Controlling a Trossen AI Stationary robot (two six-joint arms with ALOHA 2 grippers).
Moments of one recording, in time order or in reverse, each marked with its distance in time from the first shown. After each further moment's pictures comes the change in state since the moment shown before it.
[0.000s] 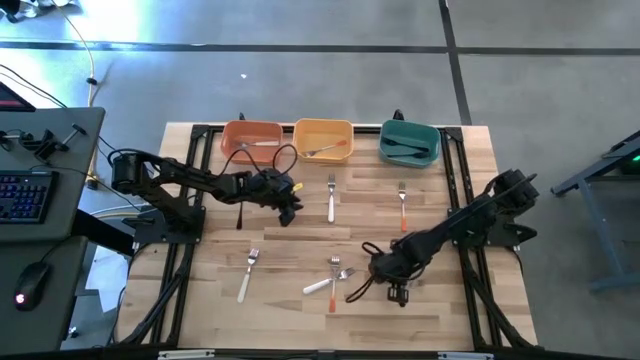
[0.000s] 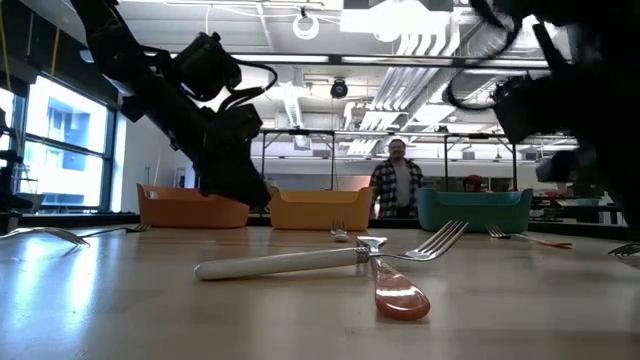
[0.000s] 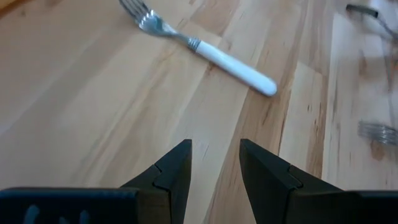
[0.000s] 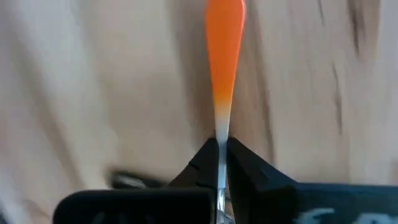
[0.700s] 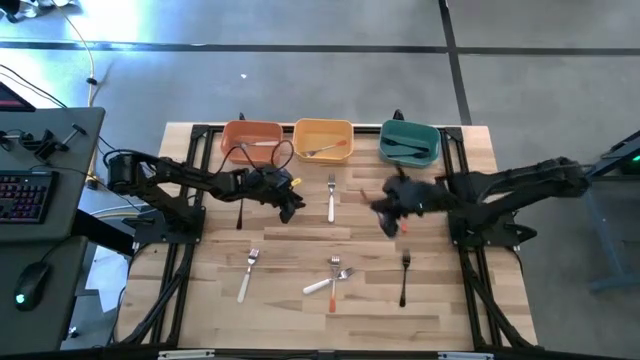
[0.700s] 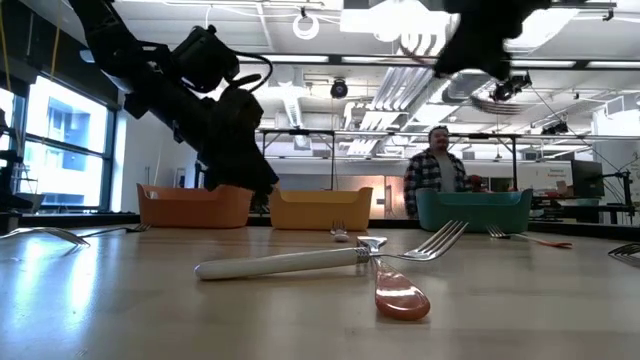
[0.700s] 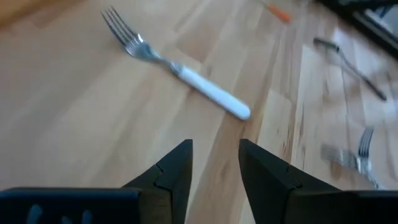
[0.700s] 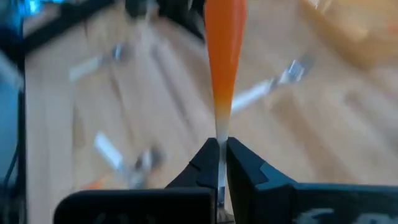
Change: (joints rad) left arm 0.027 -0.037 -0.001 0.041 0.070 -0.065; right arm -0.352 -0.562 0.005 0.079 0.399 -0.065
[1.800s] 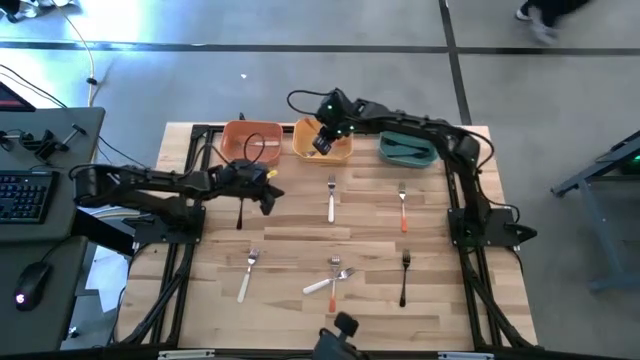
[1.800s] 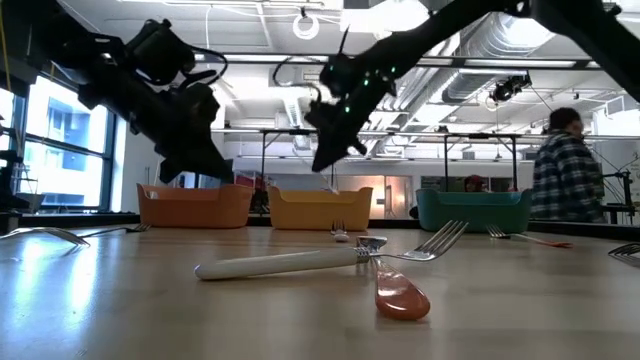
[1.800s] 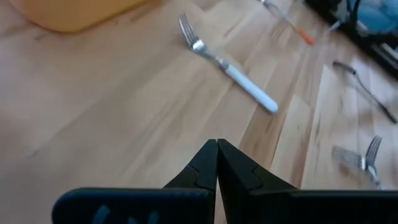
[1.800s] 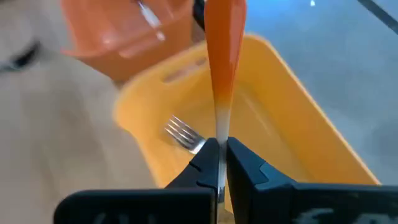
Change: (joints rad) left arm 0.096 -0.320 -0.186 -0.109 -0.034 -0.054; right arm -0.666 0.979 0.817 0.035 -0.312 -0.563
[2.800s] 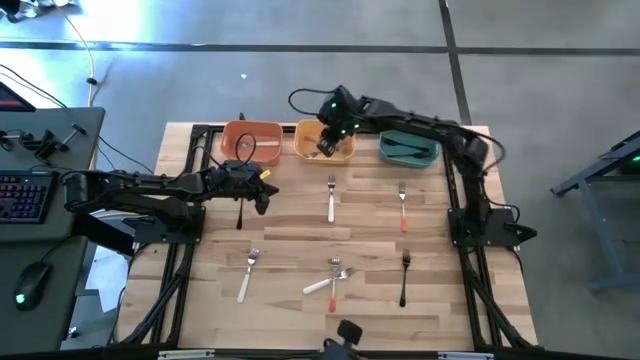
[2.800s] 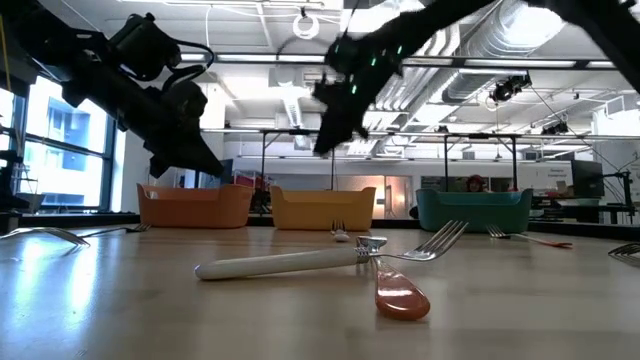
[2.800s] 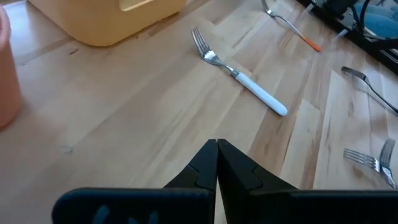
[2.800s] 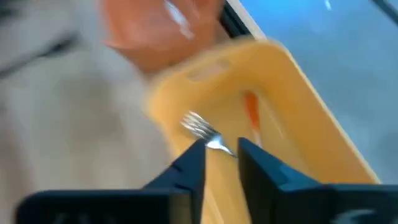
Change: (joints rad) left arm 0.000 -0.110 -0.051 -0.023 -0.061 0.033; right arm 0.011 -0.087 0.001 -0.090 -0.040 -0.046
